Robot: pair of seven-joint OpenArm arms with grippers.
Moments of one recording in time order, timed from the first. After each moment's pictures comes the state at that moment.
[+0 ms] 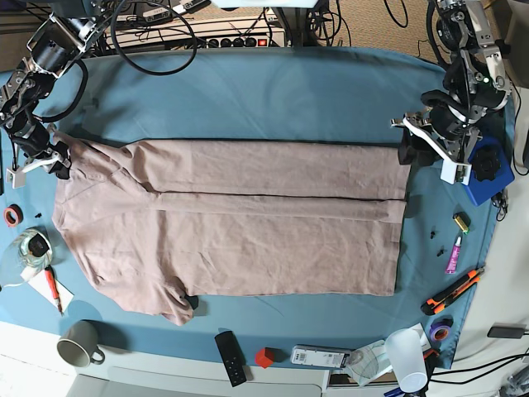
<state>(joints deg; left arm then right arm) 17.4 -8.5 -20.8 112.0 -31.1 -19.8 54.3 7.1 25.9 46.7 60.4 33.1 35.8 -56.5</state>
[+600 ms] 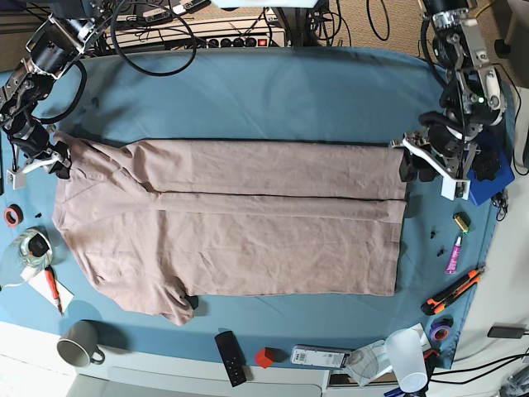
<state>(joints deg) 11.1 -7.0 -20.8 104.1 -28.8 -18.6 52.9 7.3 26.2 46.7 60.4 33.2 35.8 -58.2</state>
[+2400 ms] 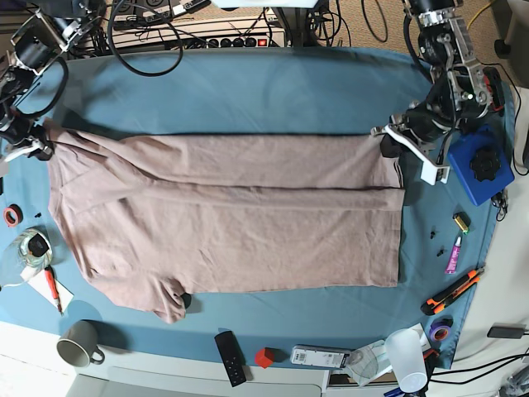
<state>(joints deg) 12.5 -3.0 -20.8 102.9 -34.2 -18.3 62.6 6.6 31.7 52.7 60.2 36.1 38.7 -67.3</state>
